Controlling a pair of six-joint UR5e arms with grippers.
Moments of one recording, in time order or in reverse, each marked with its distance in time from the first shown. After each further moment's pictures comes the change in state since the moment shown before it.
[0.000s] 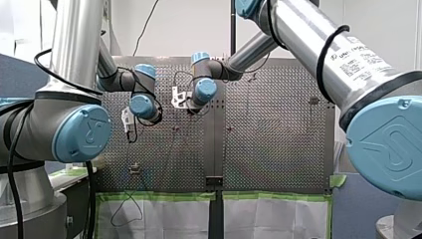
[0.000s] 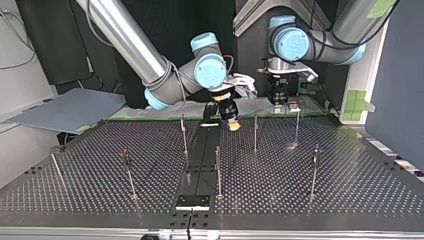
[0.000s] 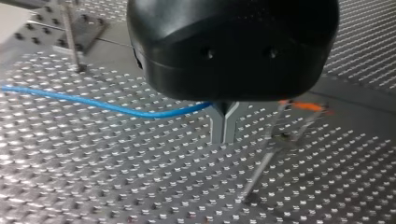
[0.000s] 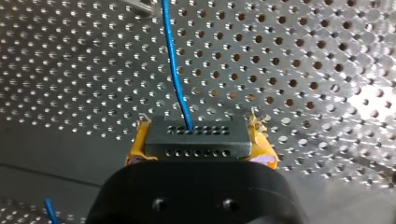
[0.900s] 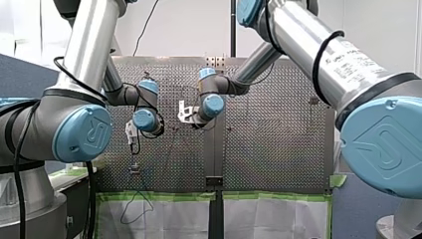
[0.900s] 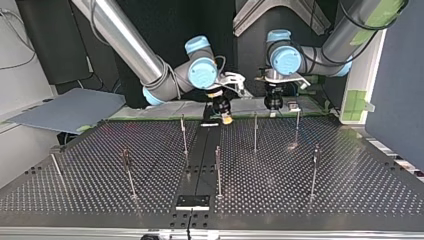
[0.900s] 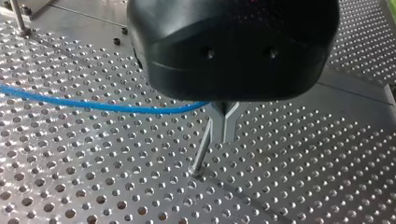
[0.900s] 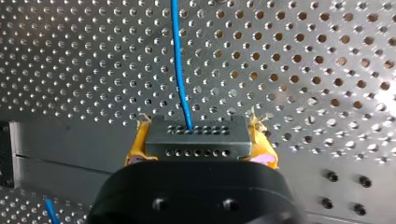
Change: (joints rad) left arm 0.023 -0.174 0.064 0.069 0.040 -0.008; right arm -0.048 0.038 0.097 -0.096 -0.068 0.049
